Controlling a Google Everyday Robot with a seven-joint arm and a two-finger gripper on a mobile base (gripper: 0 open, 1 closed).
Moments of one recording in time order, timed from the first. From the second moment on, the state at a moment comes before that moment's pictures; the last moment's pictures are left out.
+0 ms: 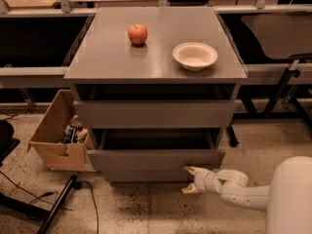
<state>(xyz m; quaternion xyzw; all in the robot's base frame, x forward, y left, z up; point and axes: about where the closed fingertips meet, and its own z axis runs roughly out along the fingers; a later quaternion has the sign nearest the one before) 0.607 -0.155 0.327 -0.63 0.65 0.00 0.42</state>
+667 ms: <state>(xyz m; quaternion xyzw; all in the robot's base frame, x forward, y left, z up) 0.607 -0.155 0.327 -0.63 0.65 0.00 0.42</state>
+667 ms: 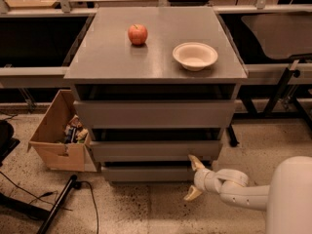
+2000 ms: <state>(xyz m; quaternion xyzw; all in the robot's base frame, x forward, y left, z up) 0.545 -0.187 0.385 -0.67 0.66 -0.02 0.35</state>
